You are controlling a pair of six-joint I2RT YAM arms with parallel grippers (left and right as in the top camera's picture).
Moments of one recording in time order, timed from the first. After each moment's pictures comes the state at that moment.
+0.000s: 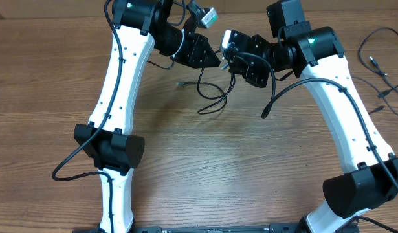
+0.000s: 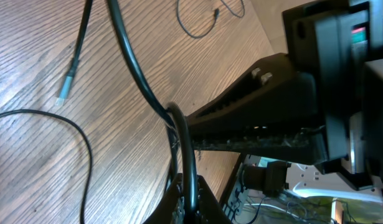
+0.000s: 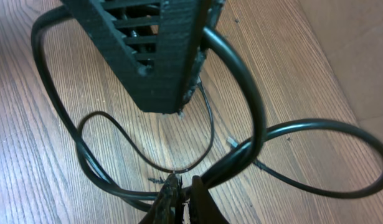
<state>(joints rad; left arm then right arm) -0.29 2.23 2.54 -1.59 0.90 0.19 0.29 1.81 1.87 -1.13 -0.50 -0.92</state>
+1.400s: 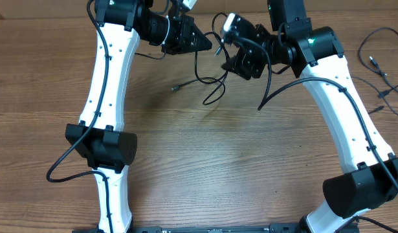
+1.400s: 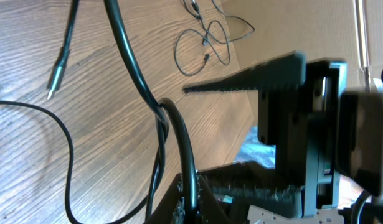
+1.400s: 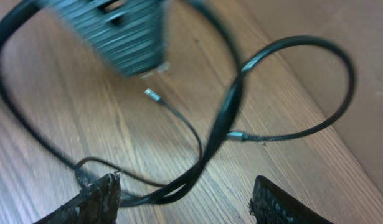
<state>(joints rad) -0.21 2.23 2.54 -1.46 0.99 -0.10 0.29 1.81 1.87 -0.97 -0.47 -0.69</state>
